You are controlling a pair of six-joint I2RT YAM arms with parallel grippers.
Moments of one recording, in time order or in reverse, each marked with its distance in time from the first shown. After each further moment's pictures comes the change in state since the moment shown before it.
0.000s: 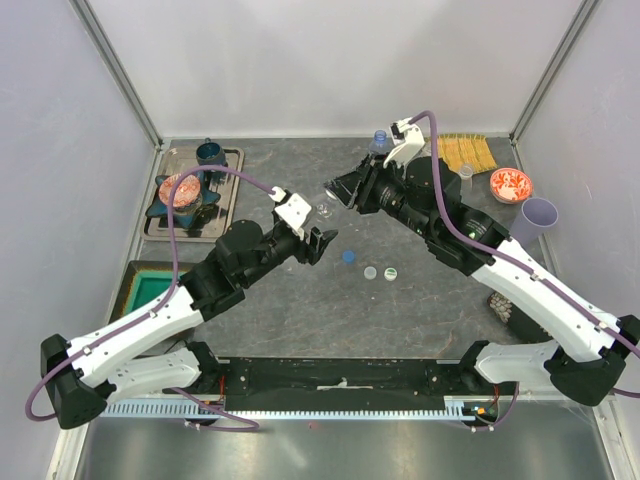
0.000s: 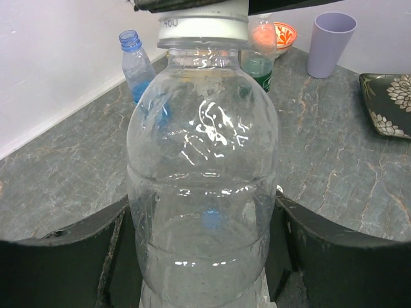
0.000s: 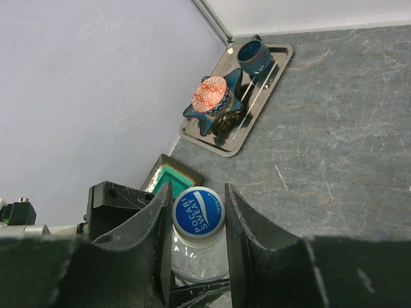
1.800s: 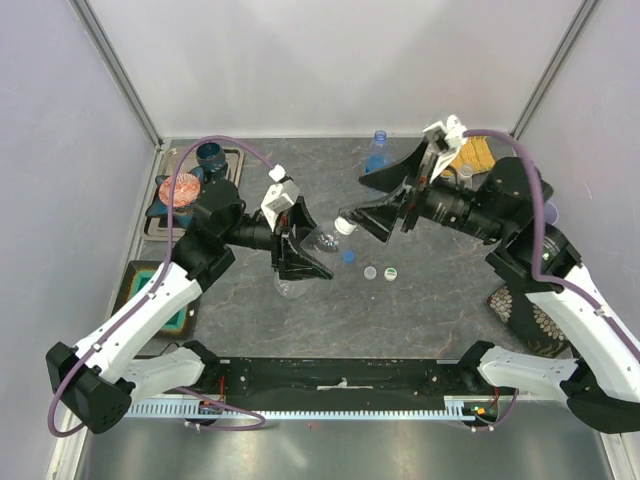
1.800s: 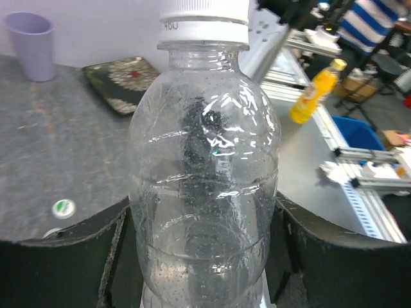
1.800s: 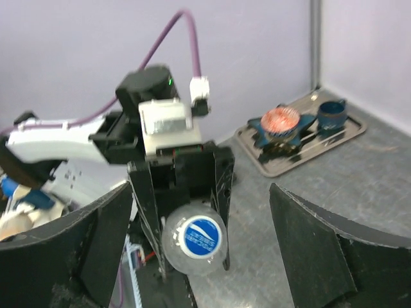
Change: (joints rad) left arm 0.305 0.093 0.144 0.018 1.277 -0.376; right arm -0.071 -0.174 0.071 -0.037 -0.536 -0.341
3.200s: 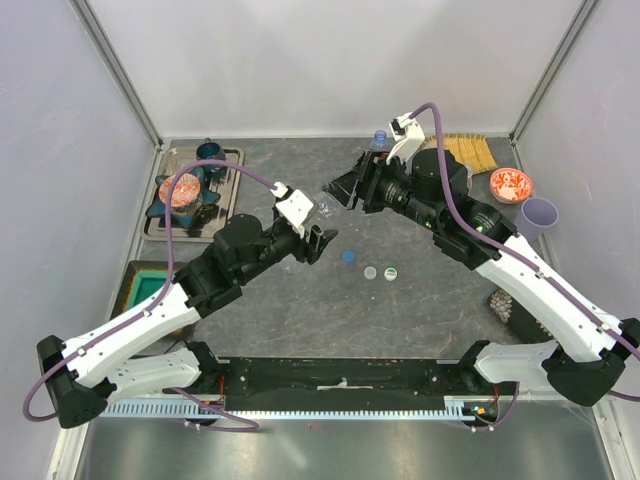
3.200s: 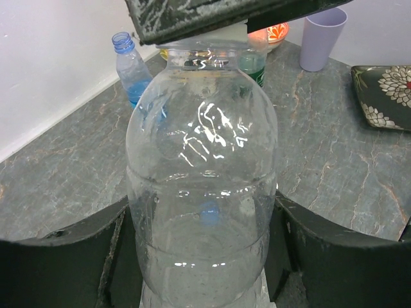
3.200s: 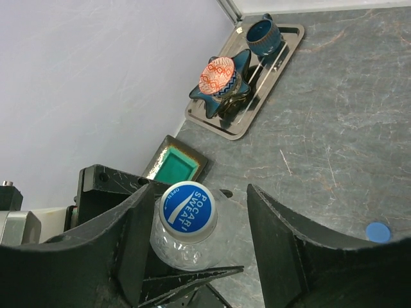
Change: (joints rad) left arm -0.306 -0.087 -0.067 -0.122 -1.251 0.388; right arm 0.020 0.180 -0.022 -0.046 0.412 0.335
